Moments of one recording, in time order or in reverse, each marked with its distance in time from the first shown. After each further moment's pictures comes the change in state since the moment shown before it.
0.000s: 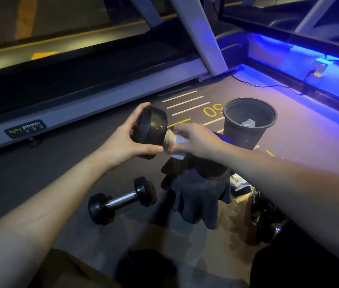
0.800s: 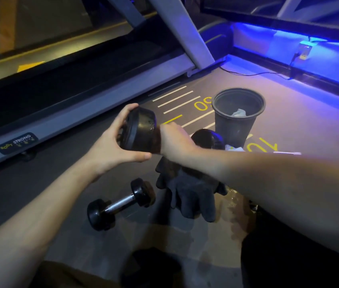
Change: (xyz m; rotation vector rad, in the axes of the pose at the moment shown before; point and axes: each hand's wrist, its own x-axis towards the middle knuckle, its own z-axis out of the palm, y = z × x) left_hand -0.006 0.013 0.003 0.069 -0.063 0.094; right_hand -0.011 -0.045 0.012 -0.087 0.078 0.093
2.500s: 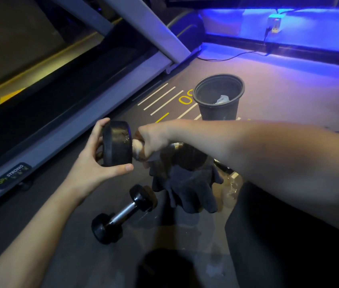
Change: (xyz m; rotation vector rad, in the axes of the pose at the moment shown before) left_hand -0.006 0.002 0.004 0.036 0.007 -0.036; right_hand 0.028 0.017 -0.023 0.107 -0.522 -0.009
